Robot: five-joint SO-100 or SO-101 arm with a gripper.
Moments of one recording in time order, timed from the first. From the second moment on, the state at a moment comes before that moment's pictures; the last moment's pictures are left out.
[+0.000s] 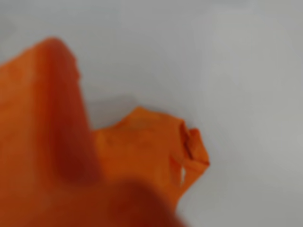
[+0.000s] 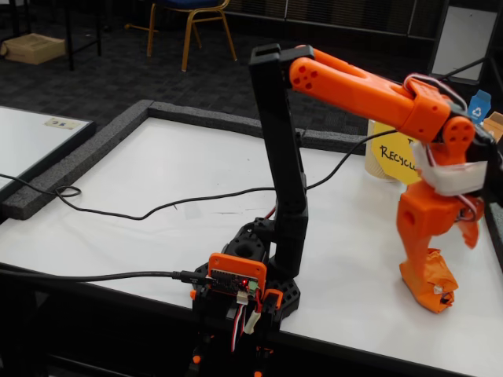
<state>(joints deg) 76.5 106.8 125.1 70.4 -31.7</state>
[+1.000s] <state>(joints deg) 69.0 100.6 106.8 77.4 -31.7</state>
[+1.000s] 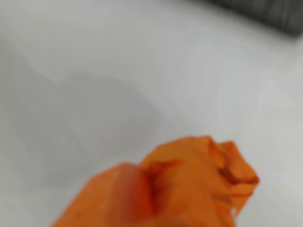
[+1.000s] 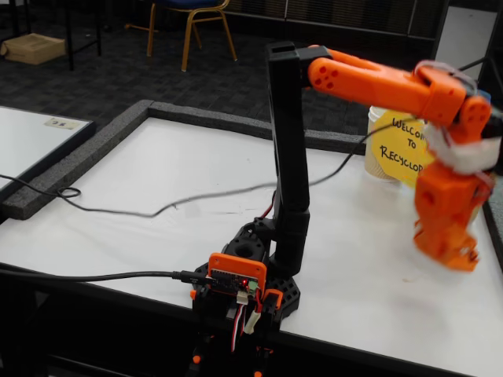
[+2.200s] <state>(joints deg) 49.8 101.8 97.6 46.0 -68.1</state>
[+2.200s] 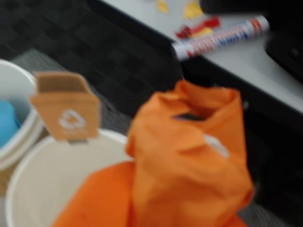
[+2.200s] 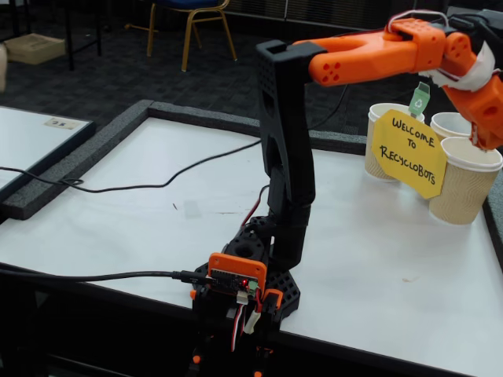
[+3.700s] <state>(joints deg) 45.8 101.8 88.4 64.5 -65.2</state>
